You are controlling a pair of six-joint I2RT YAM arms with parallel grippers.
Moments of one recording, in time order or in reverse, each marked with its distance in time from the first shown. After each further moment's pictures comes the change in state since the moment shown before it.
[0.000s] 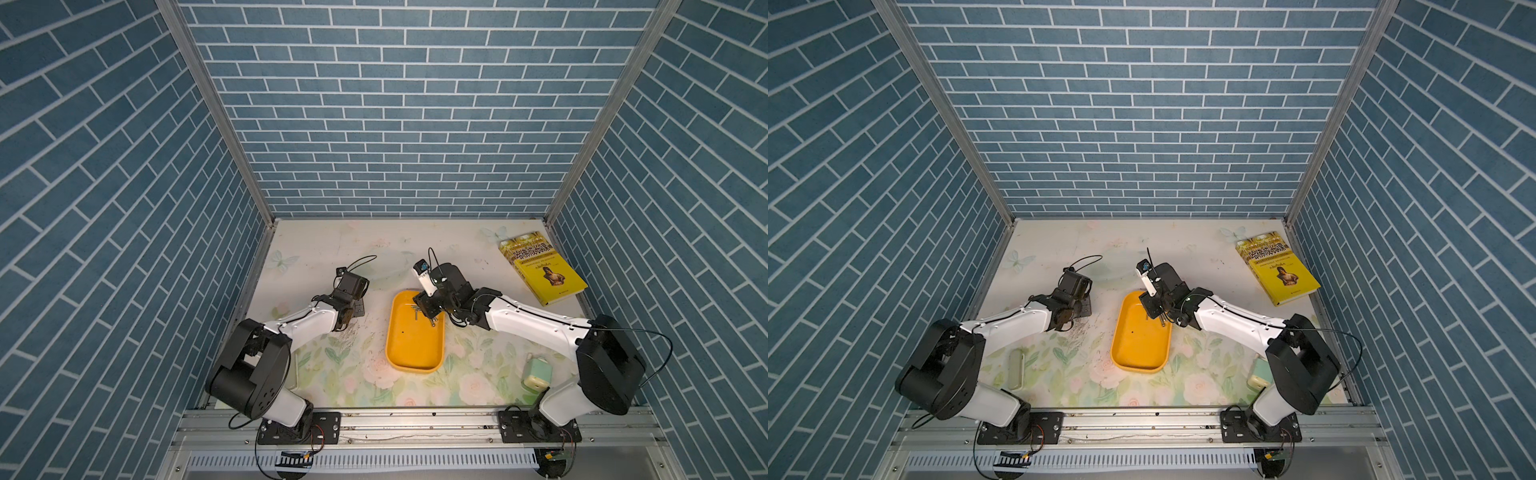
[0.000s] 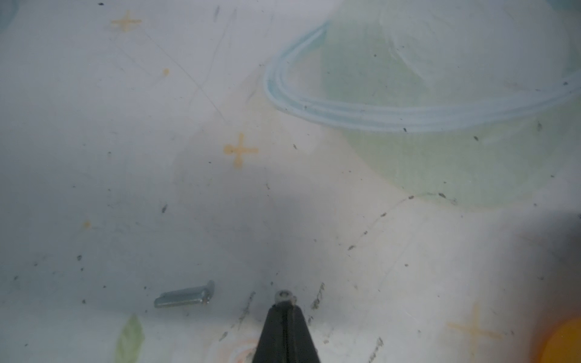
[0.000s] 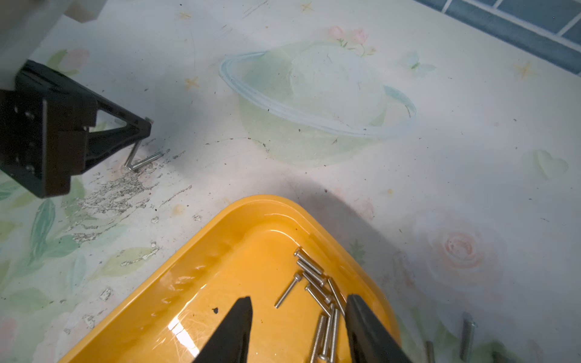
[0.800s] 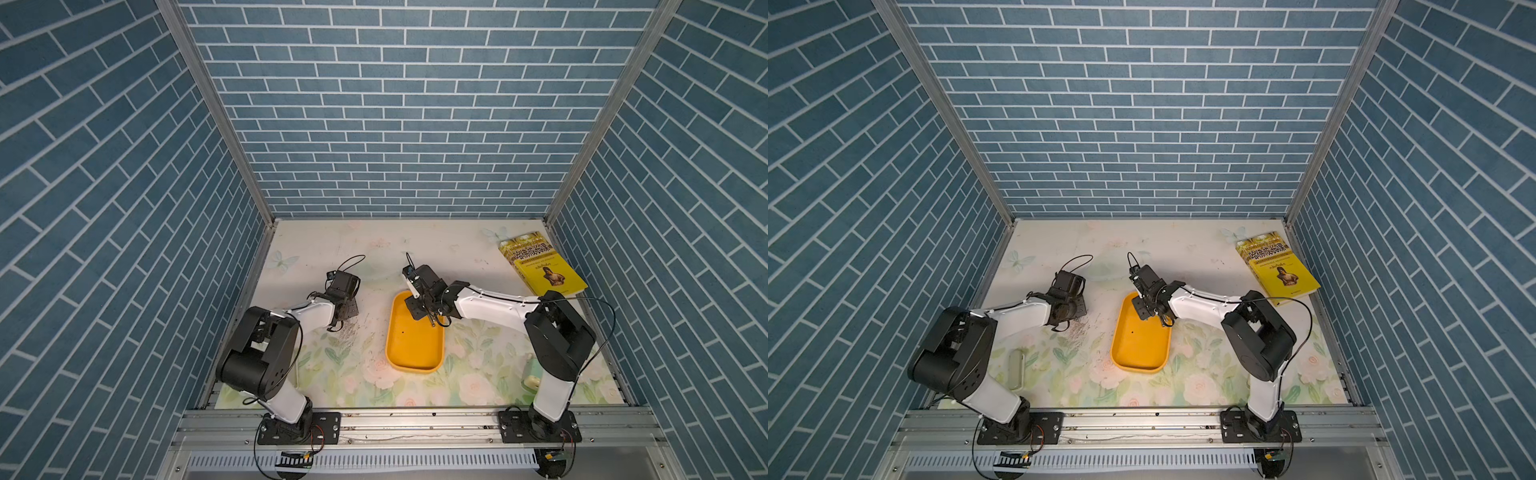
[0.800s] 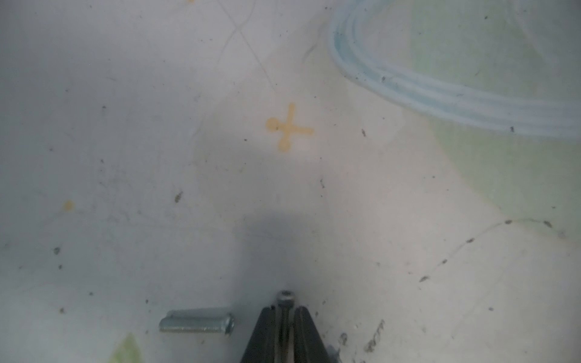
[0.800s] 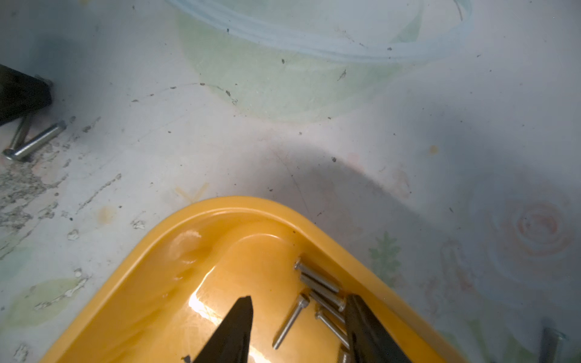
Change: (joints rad) left arm 0.091 0.098 0.000 0.023 0.086 -0.039; right arm 0.024 0.277 0.165 -0.112 0.058 0.122
